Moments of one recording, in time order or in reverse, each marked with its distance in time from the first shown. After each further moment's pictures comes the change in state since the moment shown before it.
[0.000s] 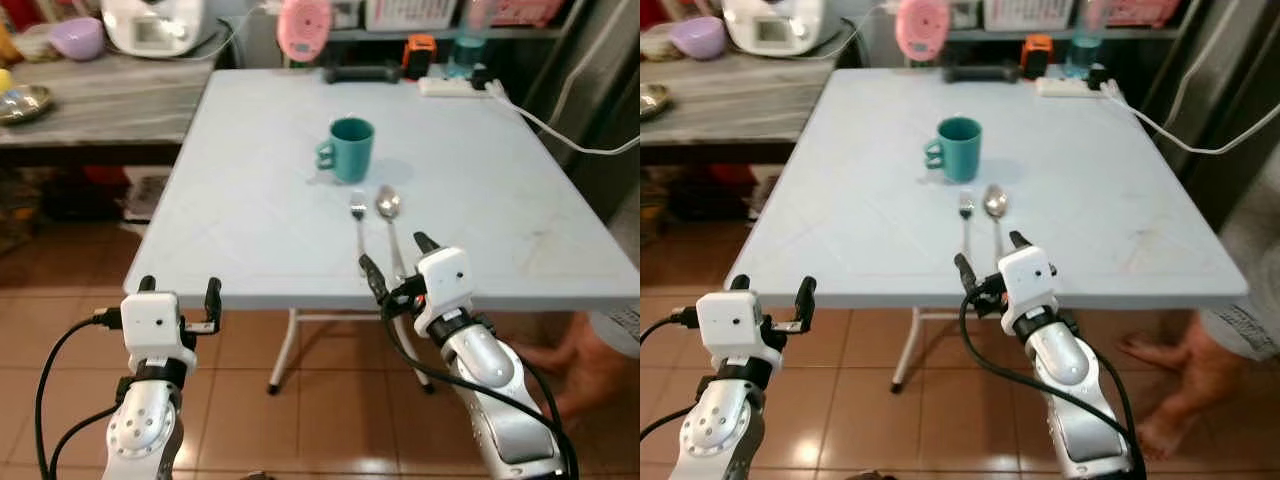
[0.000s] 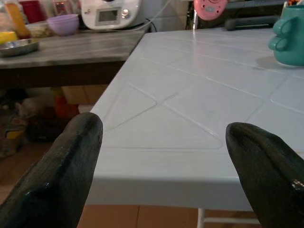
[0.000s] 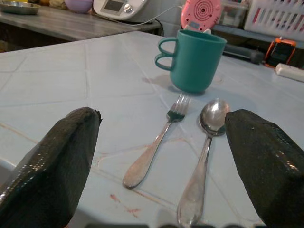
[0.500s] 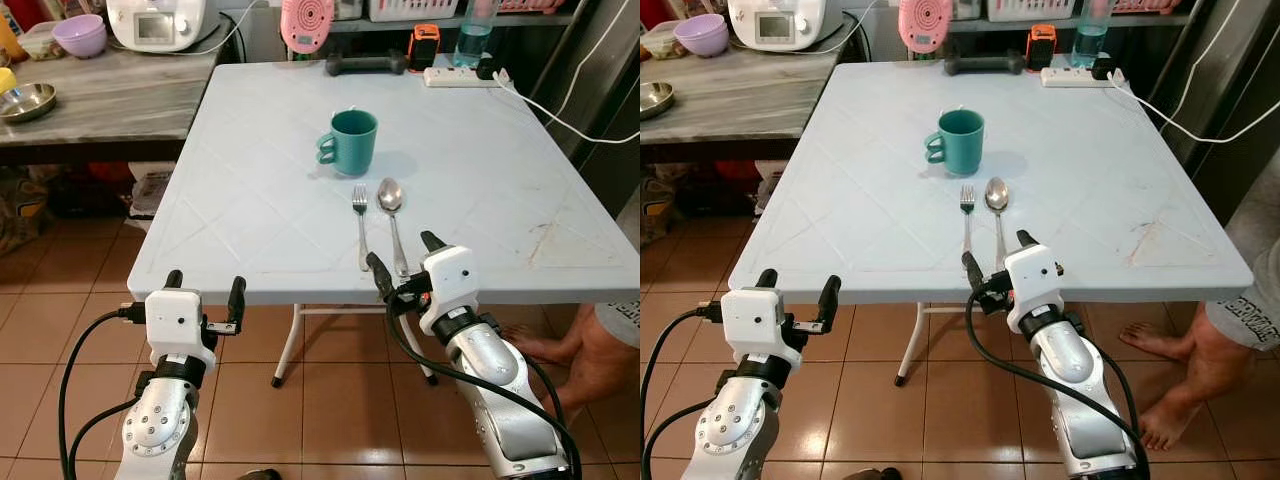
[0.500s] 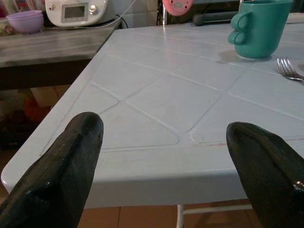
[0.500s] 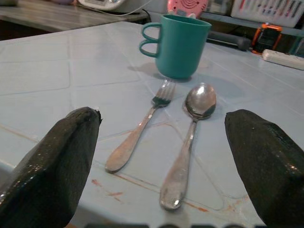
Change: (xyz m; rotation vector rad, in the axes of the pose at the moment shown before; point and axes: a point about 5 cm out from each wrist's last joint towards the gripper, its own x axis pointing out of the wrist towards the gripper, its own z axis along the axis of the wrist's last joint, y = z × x) left arm -0.001 -0.011 0.000 -0.002 0.000 -0.080; right arm -0.001 -0.006 -0.004 0.004 0.016 -0.041
